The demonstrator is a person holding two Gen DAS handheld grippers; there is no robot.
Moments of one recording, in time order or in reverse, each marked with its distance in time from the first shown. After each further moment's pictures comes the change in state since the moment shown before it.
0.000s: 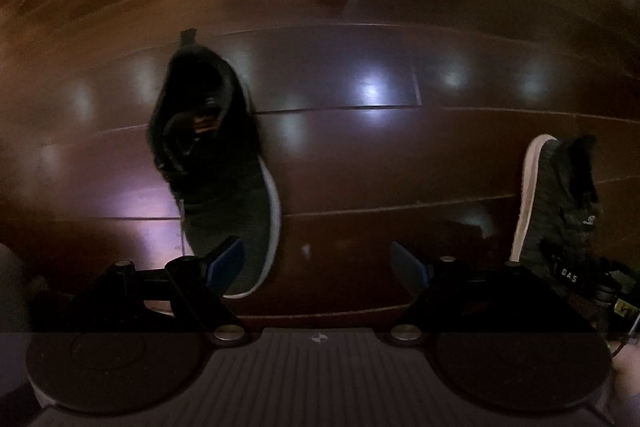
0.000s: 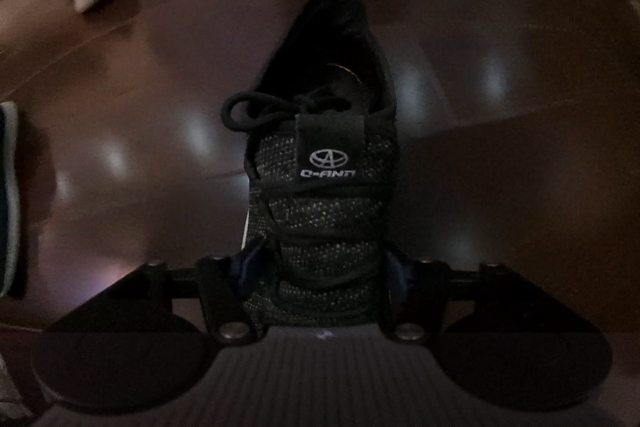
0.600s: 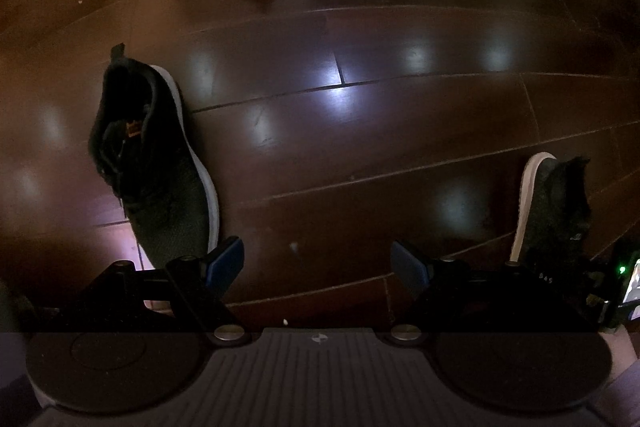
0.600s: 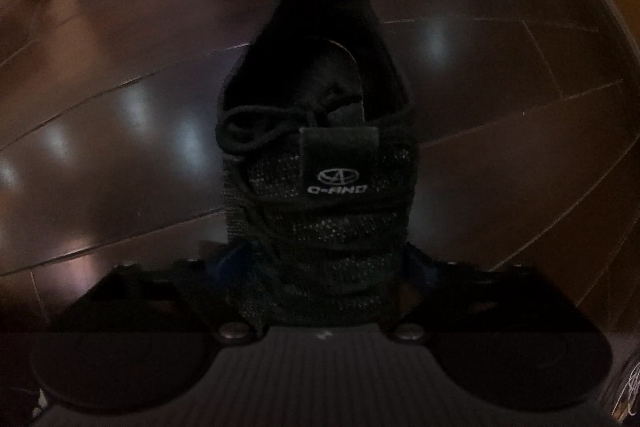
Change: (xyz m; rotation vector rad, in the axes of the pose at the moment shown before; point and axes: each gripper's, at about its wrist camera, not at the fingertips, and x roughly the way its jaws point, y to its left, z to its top) left arm -0.013 -0.061 -0.022 0.130 0.006 -0.067; right arm 0.035 -0.093 -0.058 0.073 0.086 -0.202
